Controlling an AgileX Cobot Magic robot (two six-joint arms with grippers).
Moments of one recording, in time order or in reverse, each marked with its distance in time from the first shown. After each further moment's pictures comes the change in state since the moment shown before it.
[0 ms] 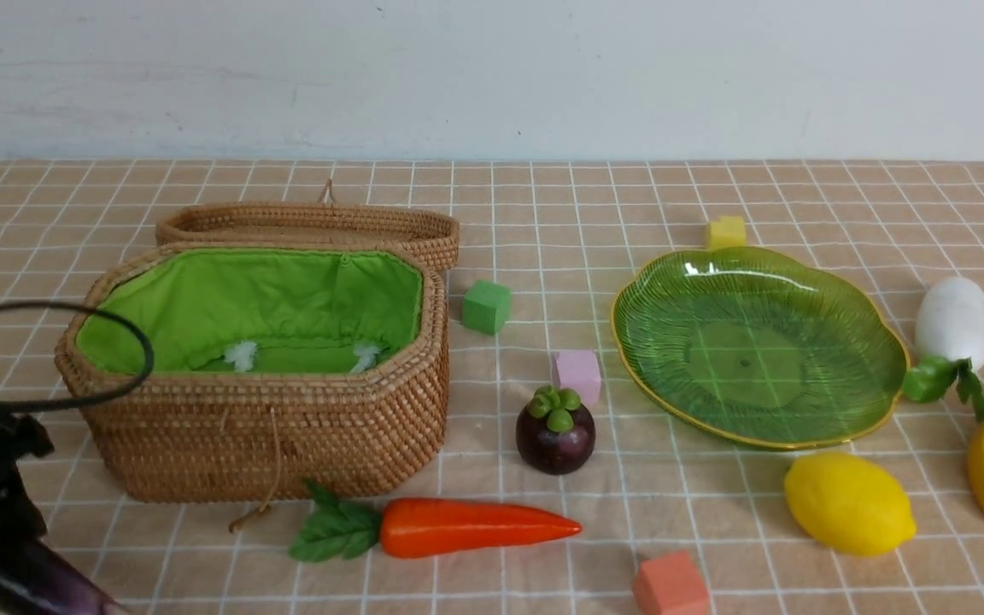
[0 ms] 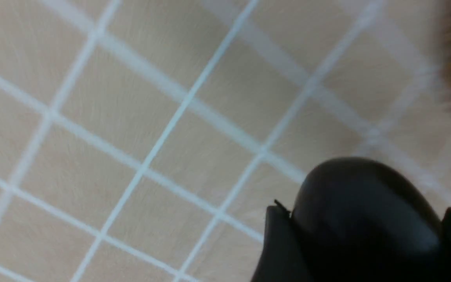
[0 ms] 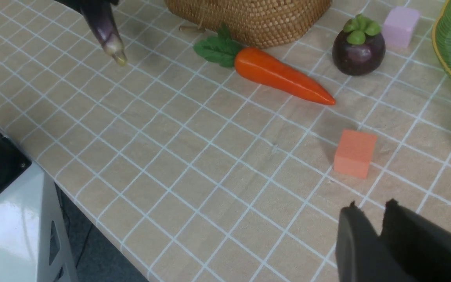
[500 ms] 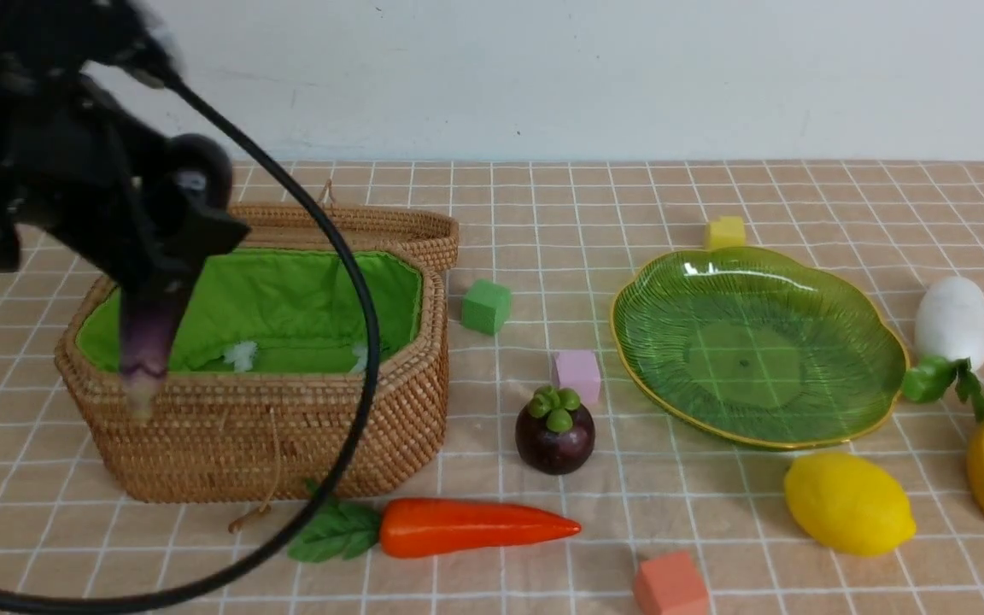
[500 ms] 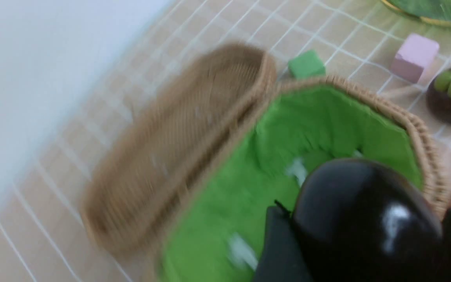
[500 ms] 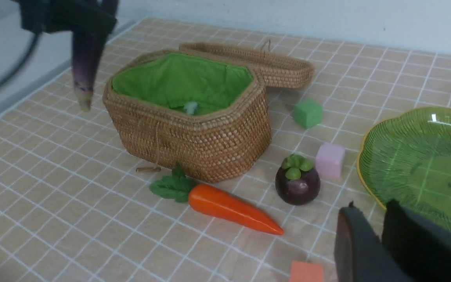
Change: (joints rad) right arm 0.000 0.001 0.000 0.052 -0.316 0.000; left arm -0.357 0.042 -0.391 -0.310 -0.121 1.461
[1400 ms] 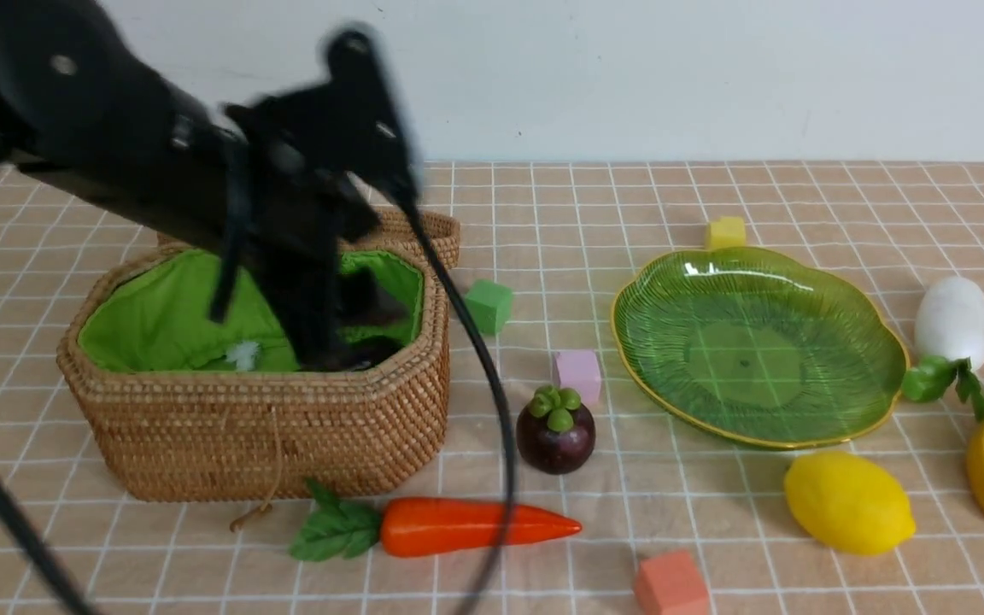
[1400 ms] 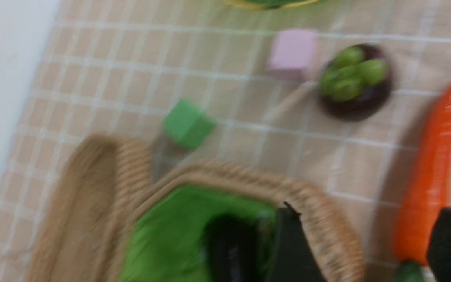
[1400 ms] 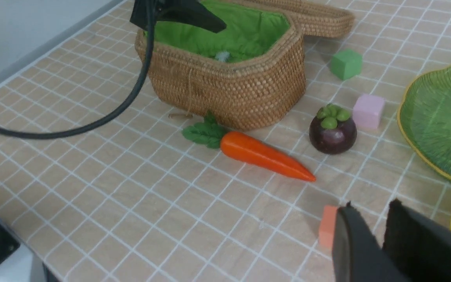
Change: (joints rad) right arm 0.000 0.000 -0.018 -0.009 0.188 0.000; left arm -0.326 0.177 -0.091 0.168 0.111 -0.003
